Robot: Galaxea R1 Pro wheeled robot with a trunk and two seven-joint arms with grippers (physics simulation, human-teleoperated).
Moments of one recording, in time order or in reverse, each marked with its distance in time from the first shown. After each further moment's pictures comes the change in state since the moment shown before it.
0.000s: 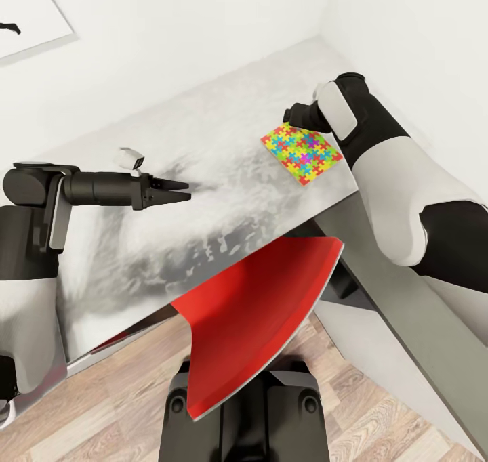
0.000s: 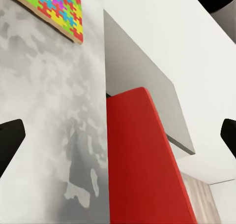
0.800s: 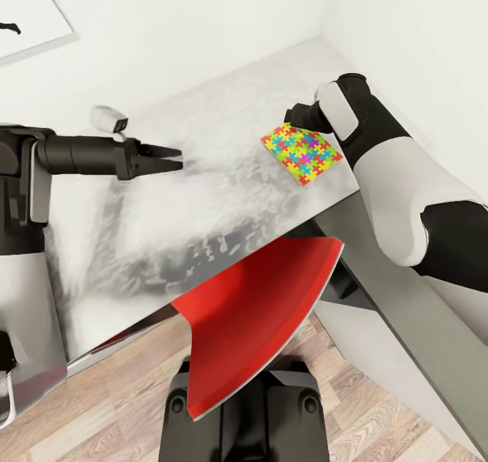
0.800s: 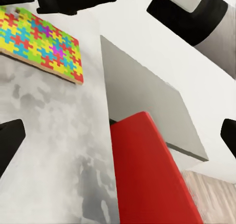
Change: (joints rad) left arm -0.128 0.012 0.001 -0.018 0.004 0.000 -0.010; right arm 0.002 -0.005 0.000 0.000 0.000 0.000 0.001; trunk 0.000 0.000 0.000
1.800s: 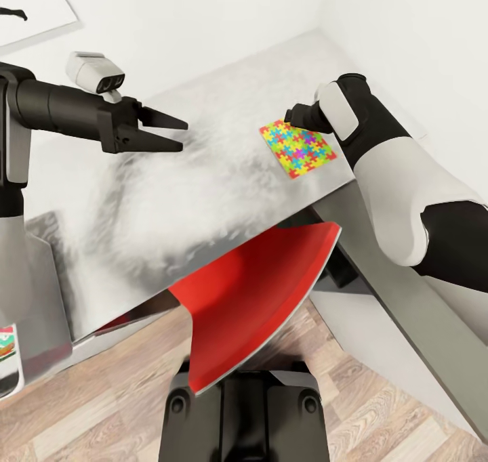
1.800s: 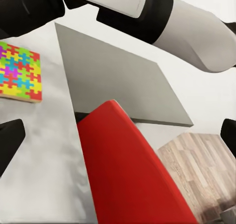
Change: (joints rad) left arm -0.201 0.050 -0.159 -0.004 0.004 0.000 -0.121; right arm 0.000 0.000 0.000 0.000 0.000 0.002 0.001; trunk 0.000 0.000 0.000
